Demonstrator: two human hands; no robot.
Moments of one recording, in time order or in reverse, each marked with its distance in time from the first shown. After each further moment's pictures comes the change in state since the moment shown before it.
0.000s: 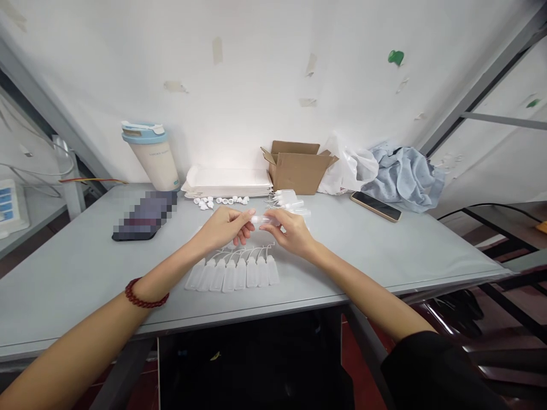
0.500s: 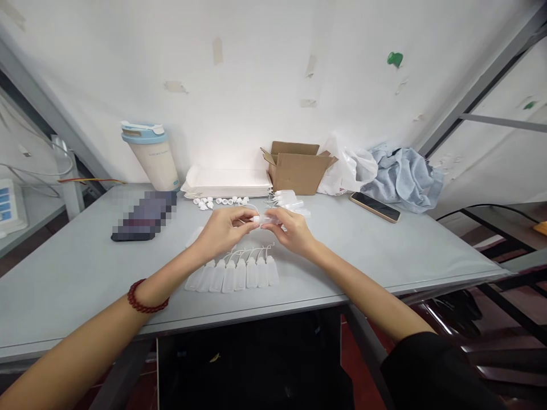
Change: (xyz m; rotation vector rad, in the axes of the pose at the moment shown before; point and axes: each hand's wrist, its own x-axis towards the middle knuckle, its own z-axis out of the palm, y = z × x) left_hand -0.007 0.001 0.005 0.128 0.097 0.340; right_hand 0.001 0.005 -0.001 -0.016 0.009 -0.009
